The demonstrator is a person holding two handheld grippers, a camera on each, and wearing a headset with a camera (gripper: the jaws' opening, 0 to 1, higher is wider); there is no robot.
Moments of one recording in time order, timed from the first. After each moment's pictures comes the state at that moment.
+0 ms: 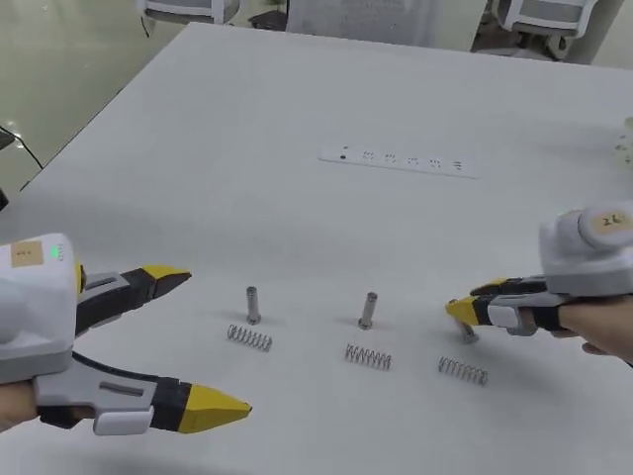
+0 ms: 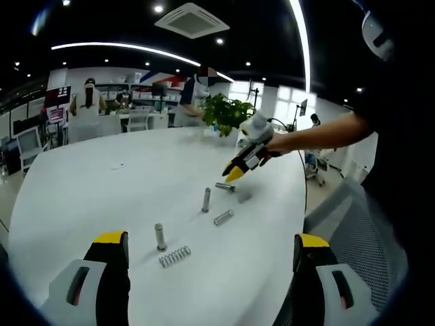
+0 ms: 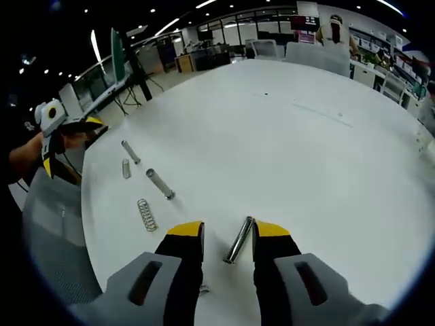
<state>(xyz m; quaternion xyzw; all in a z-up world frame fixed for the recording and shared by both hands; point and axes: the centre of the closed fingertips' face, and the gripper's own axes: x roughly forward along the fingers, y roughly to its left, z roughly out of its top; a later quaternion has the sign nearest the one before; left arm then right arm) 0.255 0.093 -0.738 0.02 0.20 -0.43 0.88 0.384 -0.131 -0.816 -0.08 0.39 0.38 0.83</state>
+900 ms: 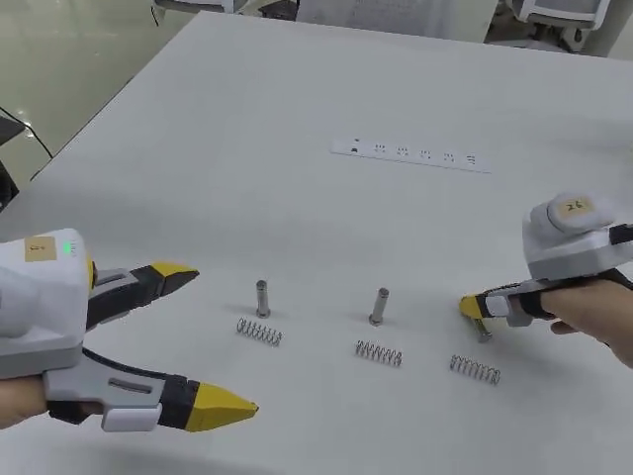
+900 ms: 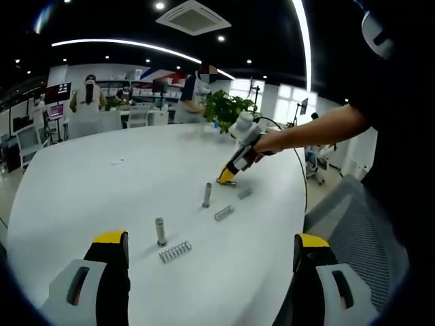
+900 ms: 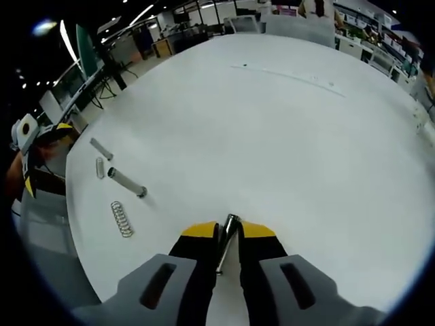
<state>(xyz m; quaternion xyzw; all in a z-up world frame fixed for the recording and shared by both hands) 0.255 0.095 -0.746 0.02 0.21 -0.43 0.88 0.398 -0.141 -0.847 -0.08 0.46 0.33 0.82</state>
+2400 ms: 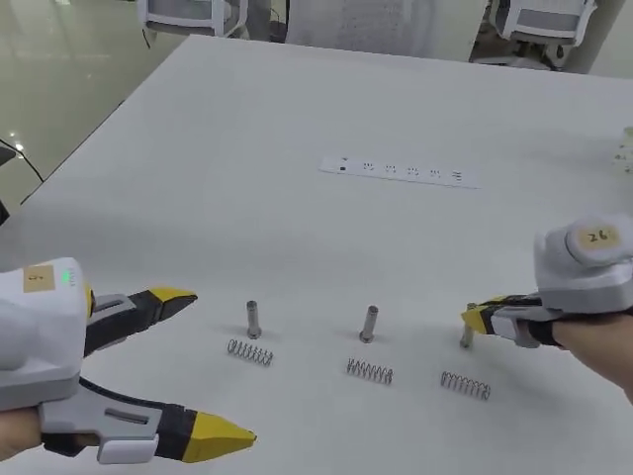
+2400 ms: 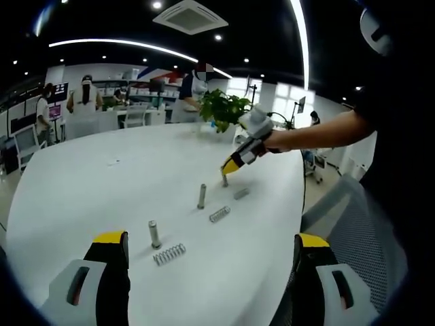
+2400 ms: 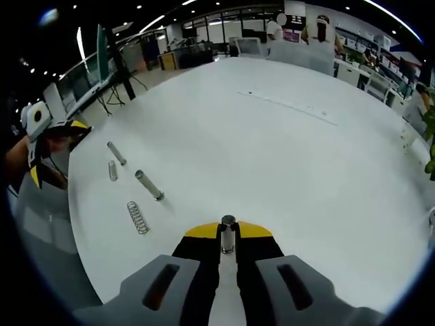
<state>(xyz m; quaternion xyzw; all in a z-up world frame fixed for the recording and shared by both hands) 0.252 0.086 -0.743 0.03 0.21 -0.44 0.87 0.381 -0.142 -0.810 -0.10 0.39 0.33 0.85</state>
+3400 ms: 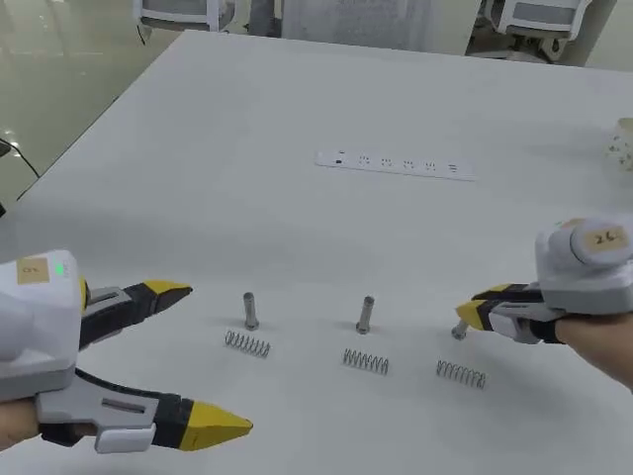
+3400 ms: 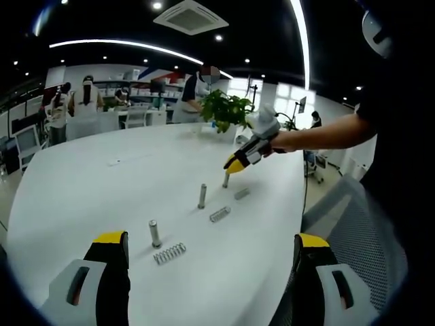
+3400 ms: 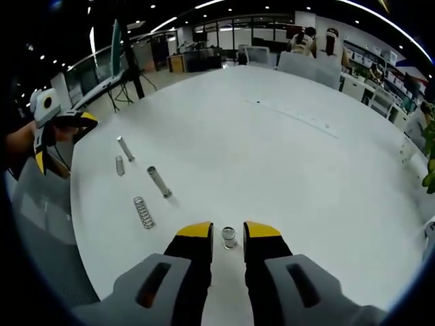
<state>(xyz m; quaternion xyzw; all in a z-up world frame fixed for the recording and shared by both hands) 0.252 0.087 -0.743 0.03 0.21 -0.44 0.87 0.381 -0.142 -0.804 -0.12 0.36 0.35 0.86</state>
